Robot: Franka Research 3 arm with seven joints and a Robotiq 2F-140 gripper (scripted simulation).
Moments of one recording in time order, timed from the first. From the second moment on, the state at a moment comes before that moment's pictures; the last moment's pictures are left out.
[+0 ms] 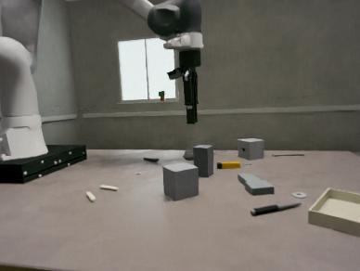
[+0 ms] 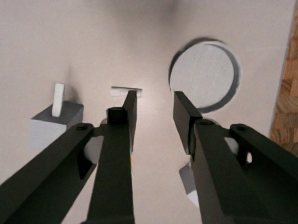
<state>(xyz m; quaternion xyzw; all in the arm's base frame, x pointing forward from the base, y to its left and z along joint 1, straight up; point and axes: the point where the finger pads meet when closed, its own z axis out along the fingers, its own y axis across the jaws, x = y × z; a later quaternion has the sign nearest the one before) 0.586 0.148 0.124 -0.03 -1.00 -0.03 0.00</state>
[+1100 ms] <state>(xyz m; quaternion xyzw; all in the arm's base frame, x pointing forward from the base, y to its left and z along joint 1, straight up) 0.565 0.130 0.083 -0.04 -1.00 -0.02 0.05</state>
